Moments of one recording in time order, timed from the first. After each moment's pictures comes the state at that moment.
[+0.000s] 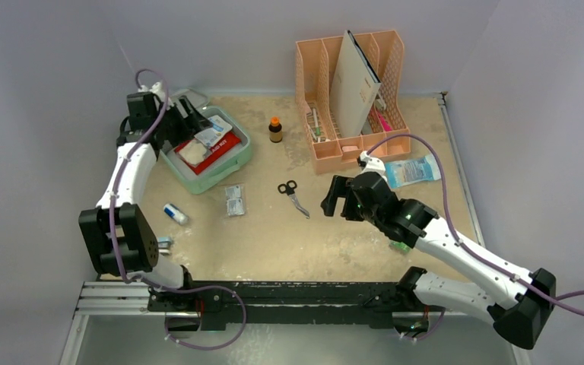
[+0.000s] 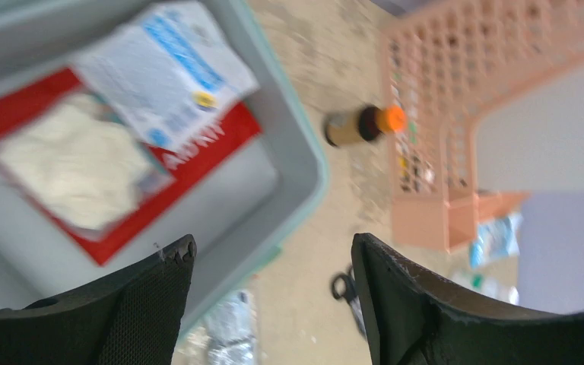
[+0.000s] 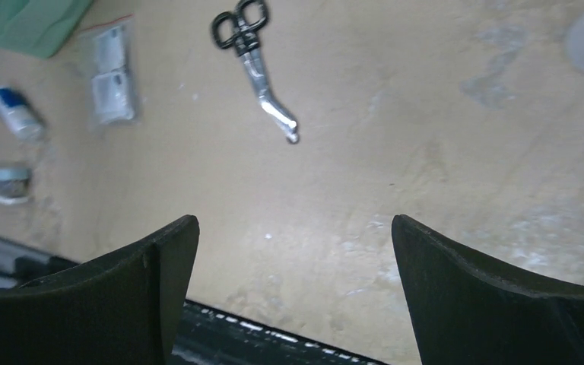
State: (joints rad) left arm 0.19 1.54 1.27 -0.35 0.42 -0.48; right arm 0.81 0.94 0.81 -0.58 0.21 0.78
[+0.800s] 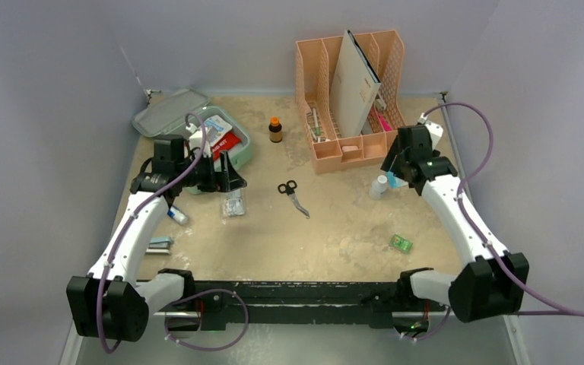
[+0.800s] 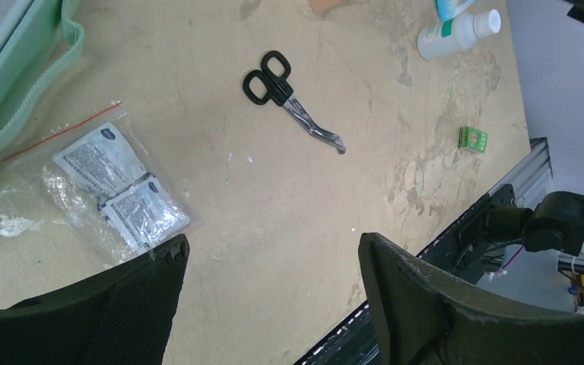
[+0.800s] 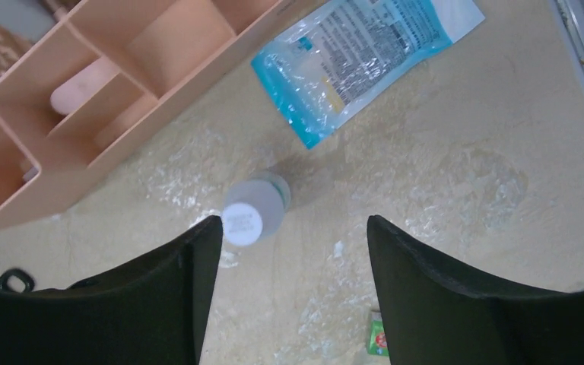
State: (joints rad) left arm -0.09 1.11 0.93 -0.55 0.62 -0.22; right arm 0.21 1.20 1.05 -0.71 0.41 0.53
